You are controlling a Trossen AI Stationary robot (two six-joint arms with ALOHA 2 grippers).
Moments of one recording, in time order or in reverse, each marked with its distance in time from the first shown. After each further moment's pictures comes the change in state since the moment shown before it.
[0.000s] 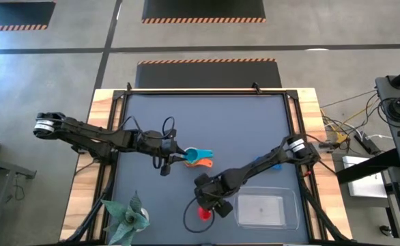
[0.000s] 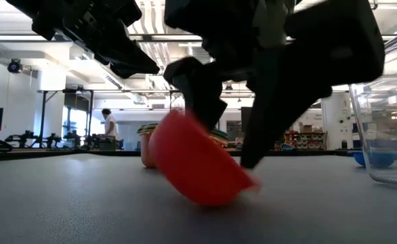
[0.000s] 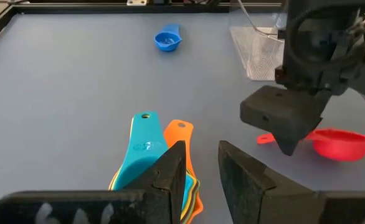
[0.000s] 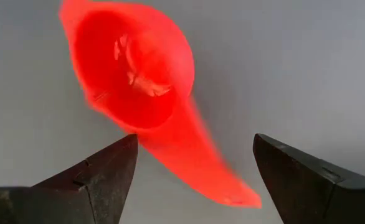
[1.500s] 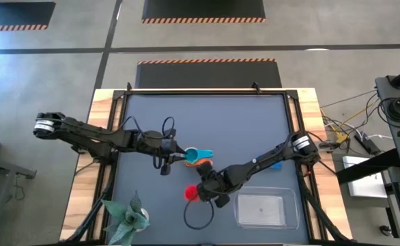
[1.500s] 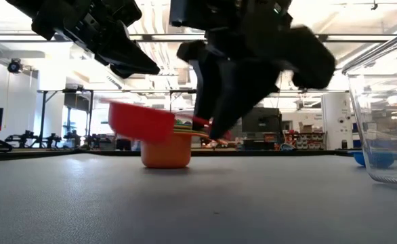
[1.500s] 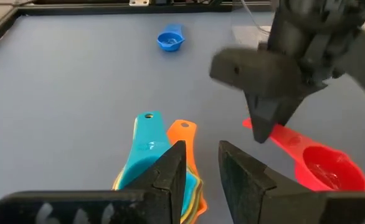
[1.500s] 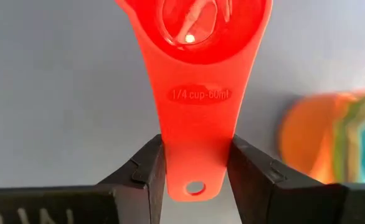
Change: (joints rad) left arm 0.000 -0.001 0.000 -0.001 -0.015 0.011; right arm -0.012 -0.056 -0.001 -0.076 0.307 0.025
